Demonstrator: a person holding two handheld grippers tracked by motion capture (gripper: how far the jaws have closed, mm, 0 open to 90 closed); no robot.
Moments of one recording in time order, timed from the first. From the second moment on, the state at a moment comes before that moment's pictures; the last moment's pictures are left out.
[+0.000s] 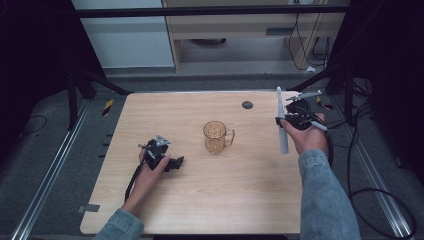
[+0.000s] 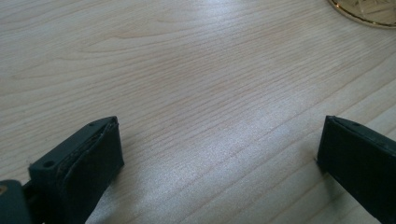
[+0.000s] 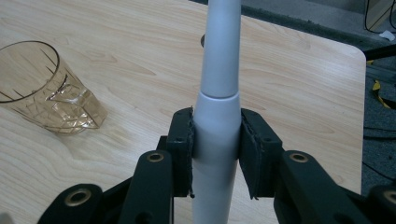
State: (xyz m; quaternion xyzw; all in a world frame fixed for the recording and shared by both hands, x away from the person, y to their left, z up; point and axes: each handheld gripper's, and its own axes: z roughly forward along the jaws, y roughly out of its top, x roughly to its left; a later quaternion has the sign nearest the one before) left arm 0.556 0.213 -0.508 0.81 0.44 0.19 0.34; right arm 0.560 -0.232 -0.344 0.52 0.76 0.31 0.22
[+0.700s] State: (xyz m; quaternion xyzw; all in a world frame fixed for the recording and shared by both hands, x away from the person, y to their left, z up) left arm 0.556 0.213 -0.508 0.81 0.44 0.19 0.34; right arm 0.563 -0.219 -0.338 0.52 0.74 0.35 0.24
